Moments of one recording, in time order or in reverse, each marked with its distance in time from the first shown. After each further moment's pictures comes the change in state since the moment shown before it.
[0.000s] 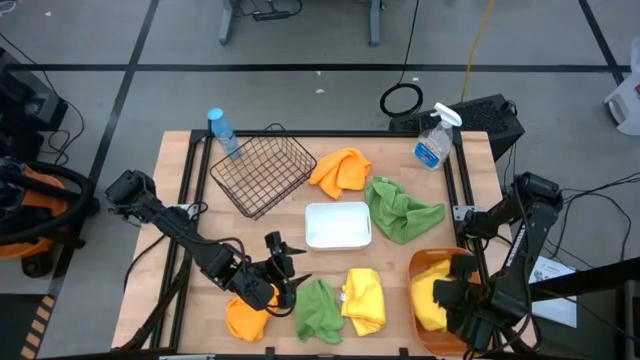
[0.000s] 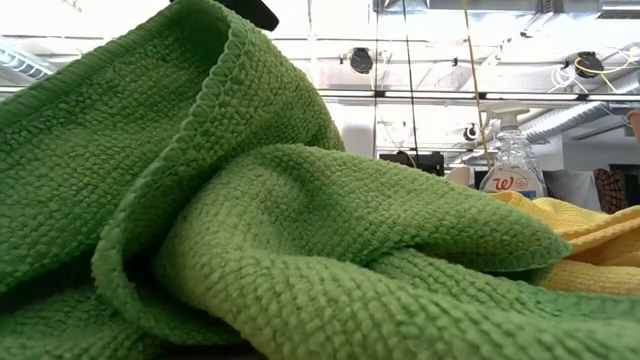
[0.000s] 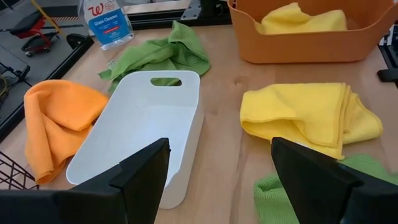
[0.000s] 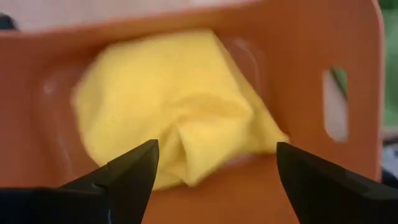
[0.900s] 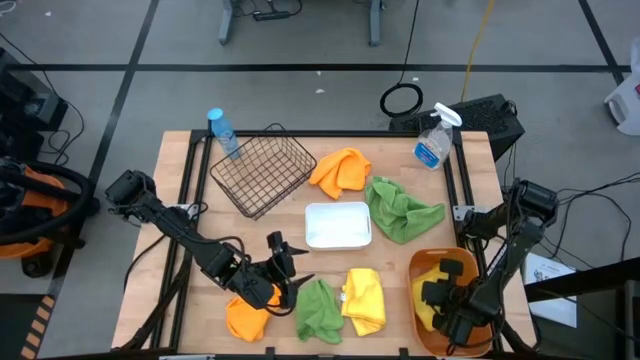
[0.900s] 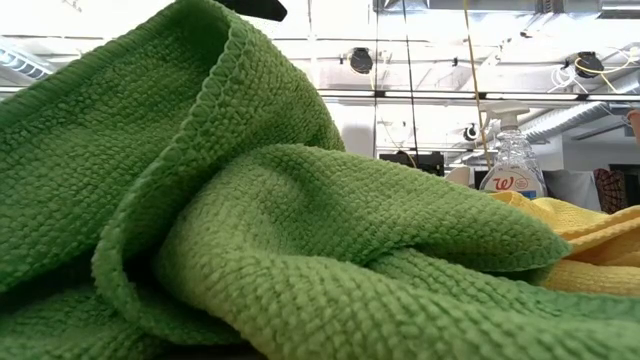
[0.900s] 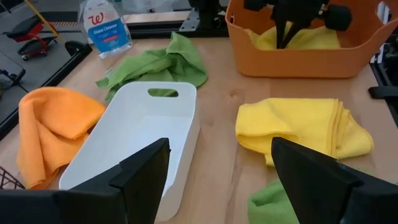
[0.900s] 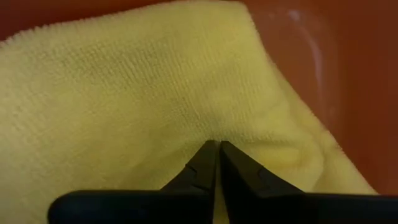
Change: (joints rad) left arm 0.002 0.000 0.000 0.065 0.000 0.021; right arm -0.002 0.077 -0.344 0.425 -0.020 0.059
